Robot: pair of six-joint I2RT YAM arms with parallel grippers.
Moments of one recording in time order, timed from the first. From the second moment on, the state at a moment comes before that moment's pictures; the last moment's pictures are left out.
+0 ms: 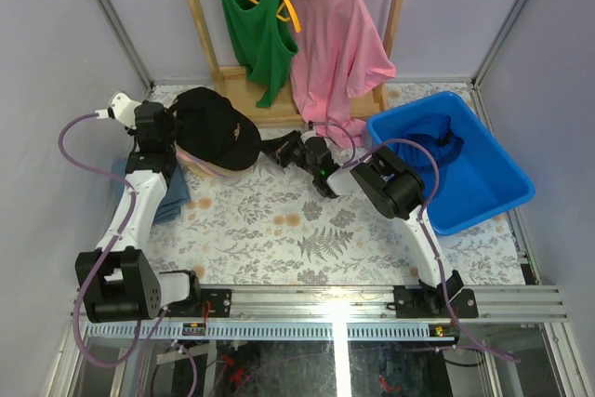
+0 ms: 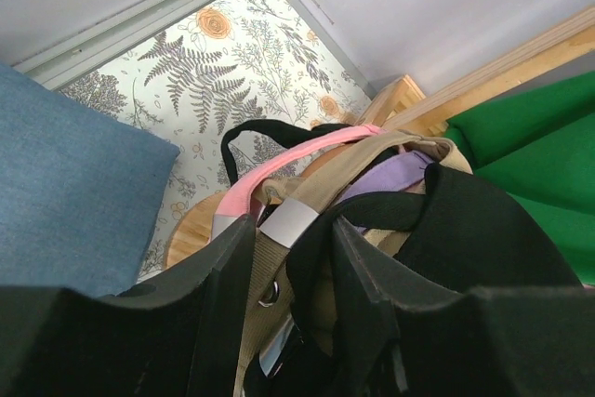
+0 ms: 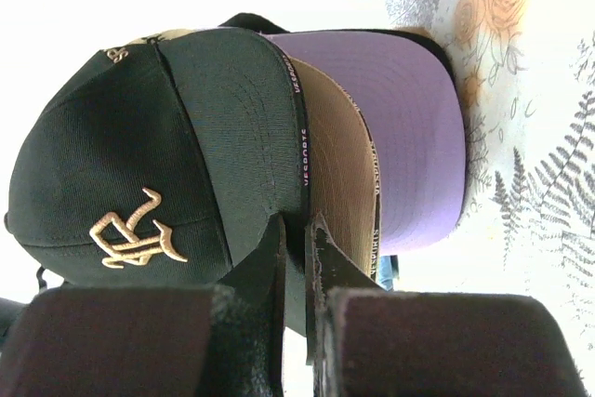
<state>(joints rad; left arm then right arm) 0.08 1.25 0.96 -0.07 -0.36 -0.71 0.71 2.36 1.27 1.03 -0.19 1.58</state>
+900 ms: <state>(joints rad) 0.07 1.19 0.93 -0.13 -0.36 -0.74 0.69 2.32 1.23 0.72 -0.19 1.34</state>
